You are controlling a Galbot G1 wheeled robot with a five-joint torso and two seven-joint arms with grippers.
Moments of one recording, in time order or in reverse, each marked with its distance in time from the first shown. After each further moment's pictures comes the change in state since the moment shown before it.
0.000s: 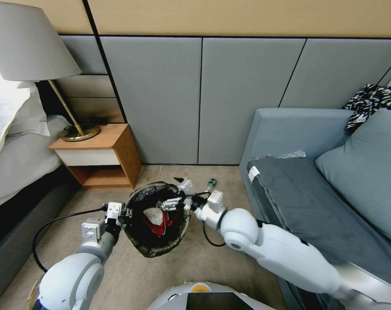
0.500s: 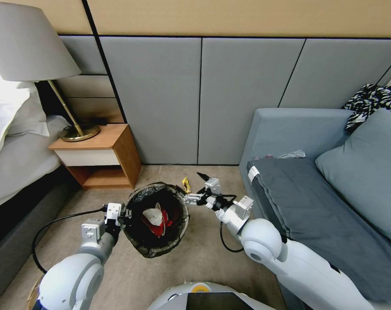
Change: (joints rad) left arm 0.021 -0.014 -0.016 -0.009 0.004 -0.001 0.000; right arm -0.320 0.036 0.225 -0.009 -0.191 0.136 0.099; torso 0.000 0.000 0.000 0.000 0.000
